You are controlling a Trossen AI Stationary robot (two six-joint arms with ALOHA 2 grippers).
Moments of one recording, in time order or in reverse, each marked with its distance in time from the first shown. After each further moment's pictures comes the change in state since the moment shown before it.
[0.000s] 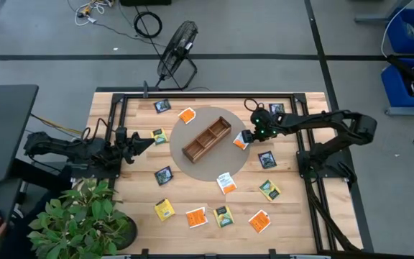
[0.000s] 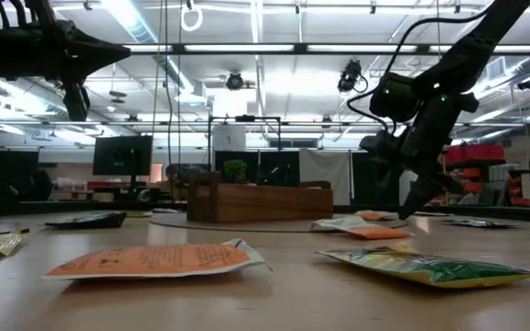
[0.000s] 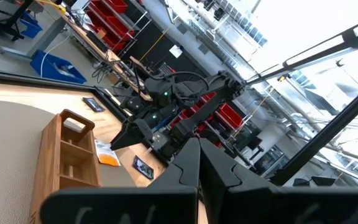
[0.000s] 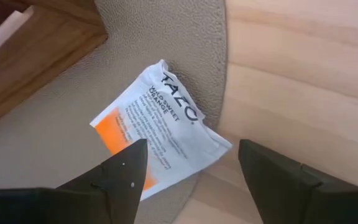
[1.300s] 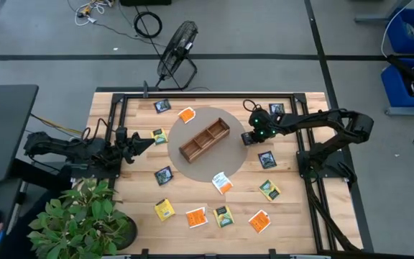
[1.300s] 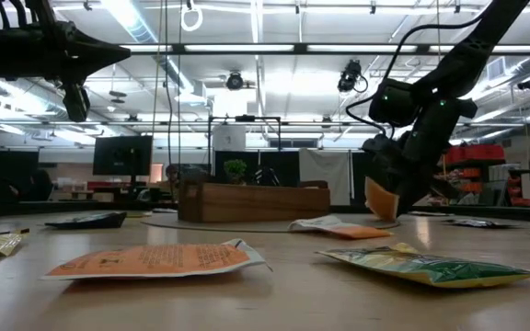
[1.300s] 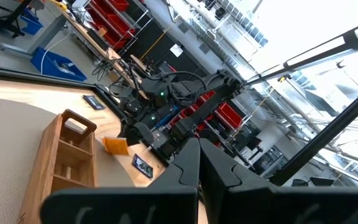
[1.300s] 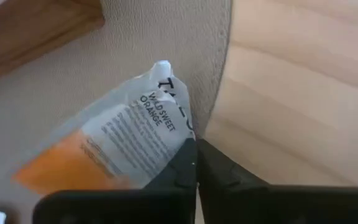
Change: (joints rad) left arm 0.000 0.000 0.000 -0.006 0.000 -0.016; right arm -0.006 0.020 -0.004 0.003 -0.078 -0.110
